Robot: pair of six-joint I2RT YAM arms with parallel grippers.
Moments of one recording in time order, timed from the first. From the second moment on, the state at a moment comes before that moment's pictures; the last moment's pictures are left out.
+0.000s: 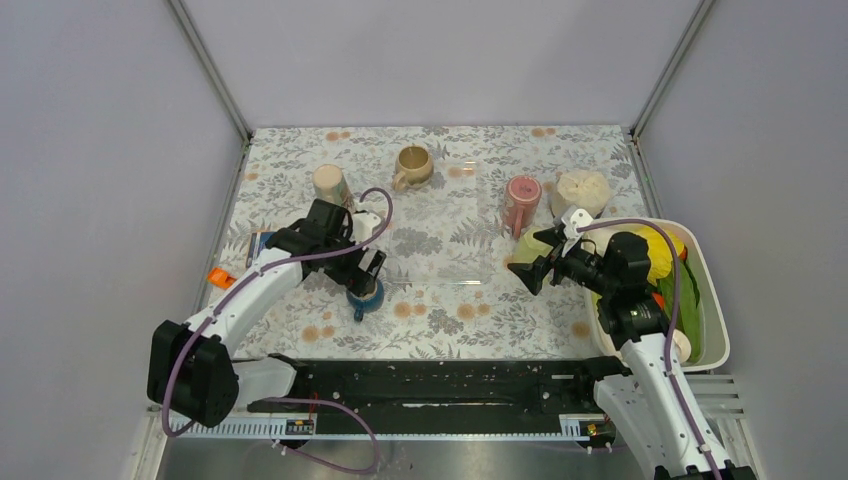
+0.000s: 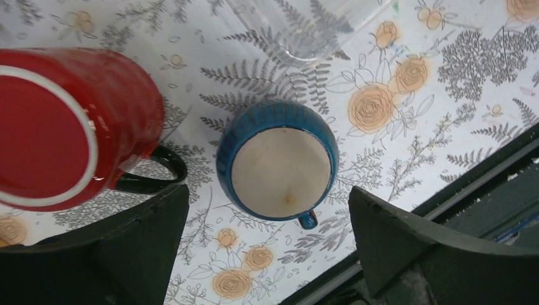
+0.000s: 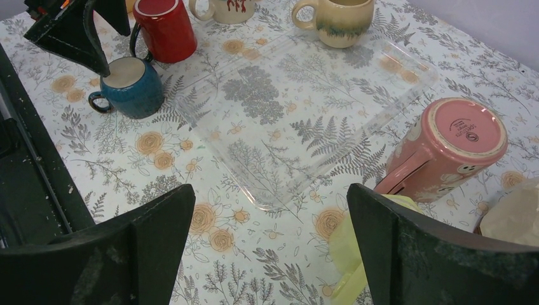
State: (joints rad) left arm -0.37 1.20 0.87 -0.72 0.23 0.21; right arm 0.14 0.64 0.57 -0.15 -0.72 -0.16
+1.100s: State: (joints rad) left arm -0.44 1.47 0.93 -0.69 0.14 0.21; right arm 0.14 0.63 0.56 -0.15 -0.72 -0.17
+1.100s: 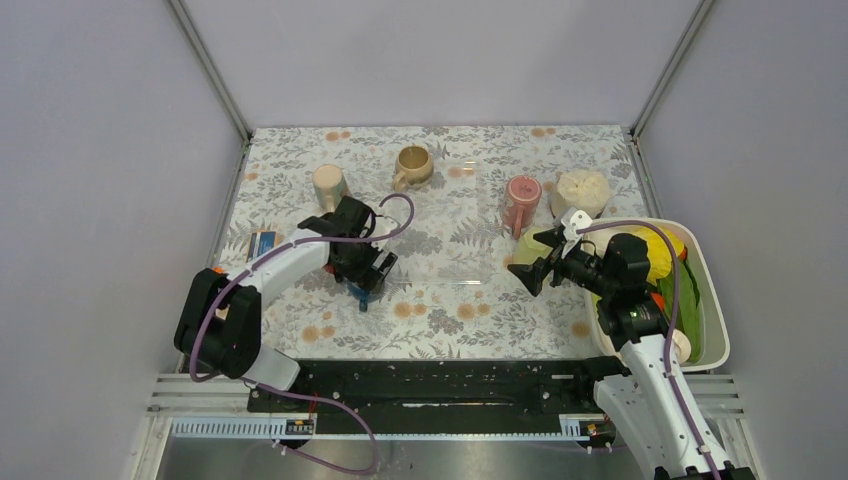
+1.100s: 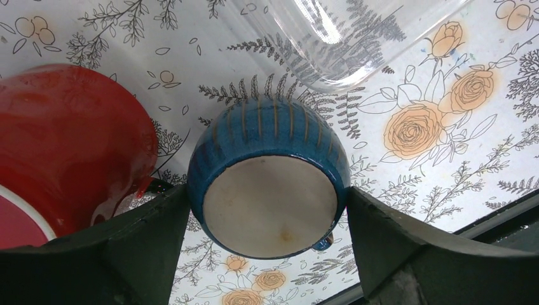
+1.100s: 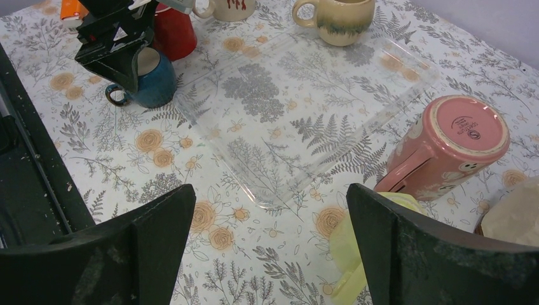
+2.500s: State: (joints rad) left arm -0.44 1.64 1.02 -0.69 0.15 0.21; right arm 0.14 0.63 0.55 -0.15 -0.73 -0.17
